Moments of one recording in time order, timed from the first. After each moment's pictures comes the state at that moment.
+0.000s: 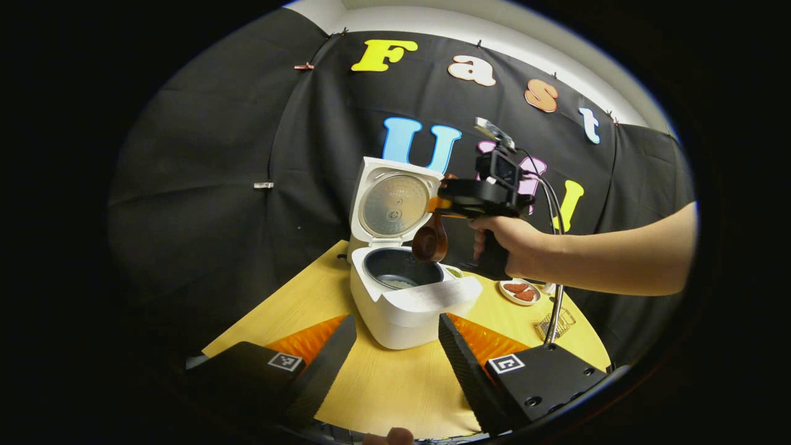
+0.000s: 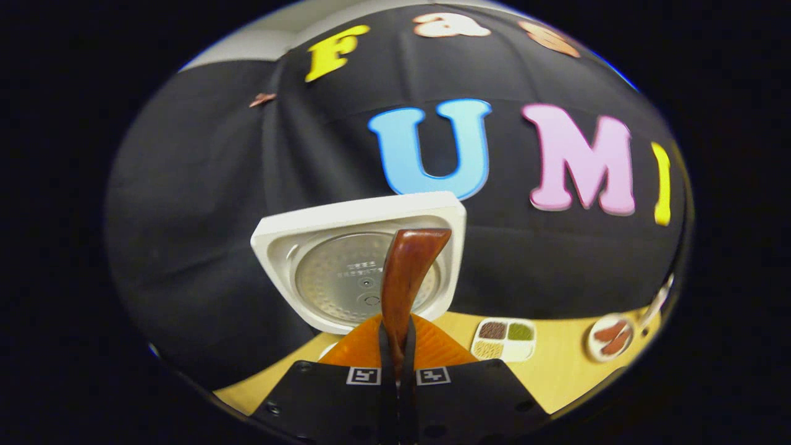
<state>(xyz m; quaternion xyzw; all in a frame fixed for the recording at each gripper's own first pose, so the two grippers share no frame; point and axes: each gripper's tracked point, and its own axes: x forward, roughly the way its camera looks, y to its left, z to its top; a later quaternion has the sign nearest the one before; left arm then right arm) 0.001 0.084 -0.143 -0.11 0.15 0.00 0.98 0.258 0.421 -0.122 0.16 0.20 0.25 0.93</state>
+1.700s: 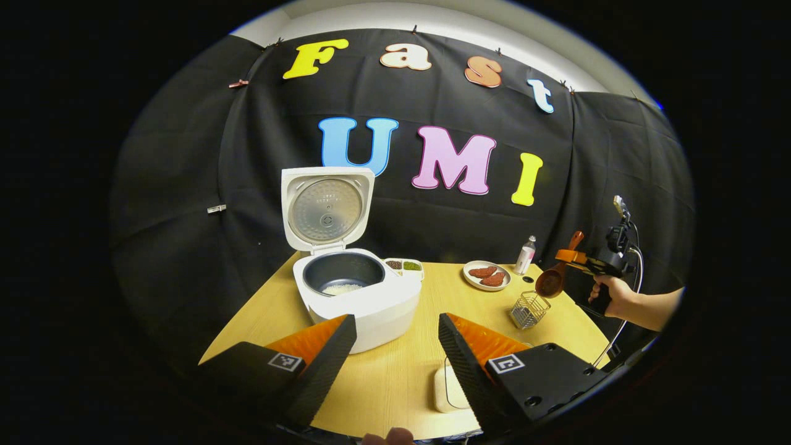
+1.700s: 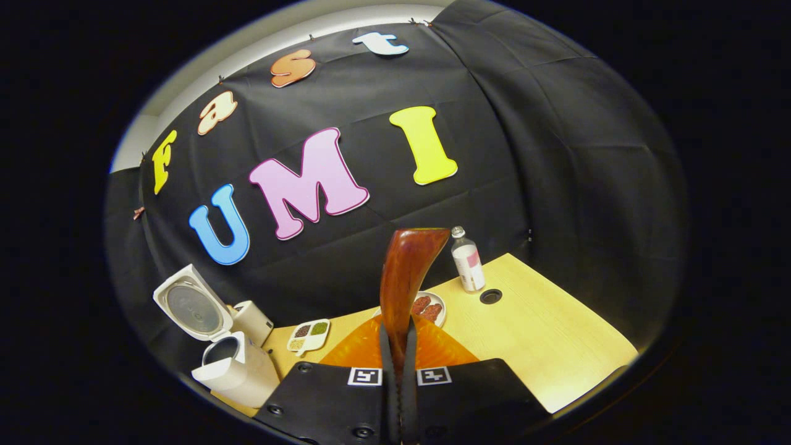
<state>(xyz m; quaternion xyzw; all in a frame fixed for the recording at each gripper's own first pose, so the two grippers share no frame) 0.018 -0.031 -0.118 -0.03 0.17 -0.07 0.98 0.229 -0.112 -0.234 0.22 0.17 -0.02 0.96</state>
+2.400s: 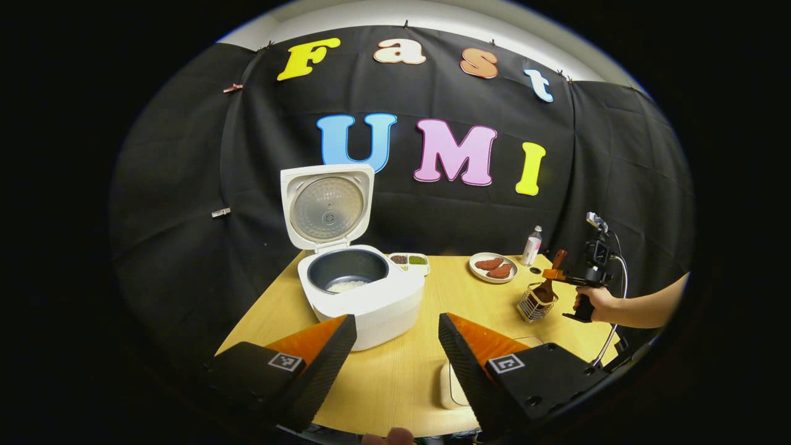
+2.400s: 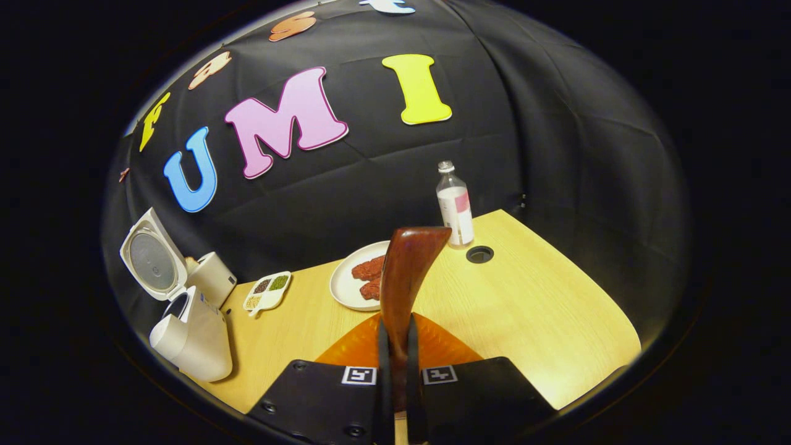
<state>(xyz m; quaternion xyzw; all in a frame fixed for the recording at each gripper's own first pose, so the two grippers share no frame) 0.019 -0.031 -0.120 -0.01 0.18 -0.05 0.98 0.234 -0.103 -0.340 0.18 0.28 -0.02 0.94</state>
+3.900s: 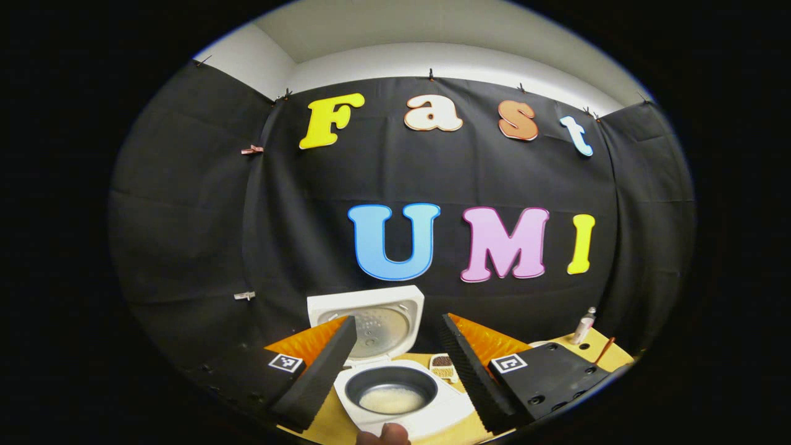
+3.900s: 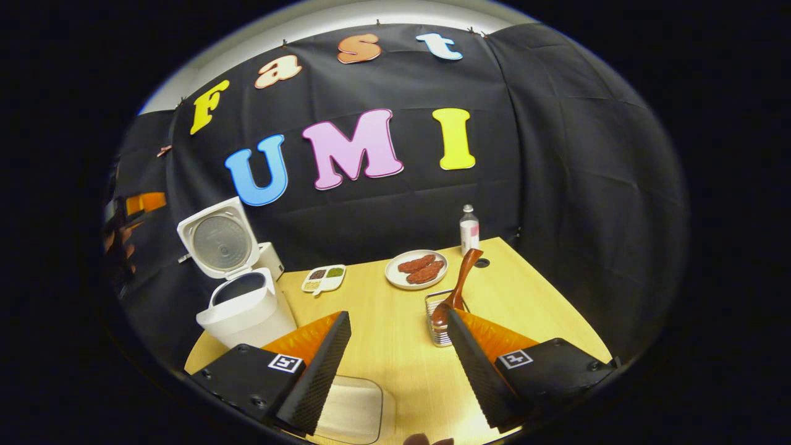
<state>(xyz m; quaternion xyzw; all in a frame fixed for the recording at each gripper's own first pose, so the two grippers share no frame) 0.203 0.055 0.062 0.01 -0.02 0.04 1.00 0.030 -0.001 -0.171 0.12 0.22 0.02 0.97</state>
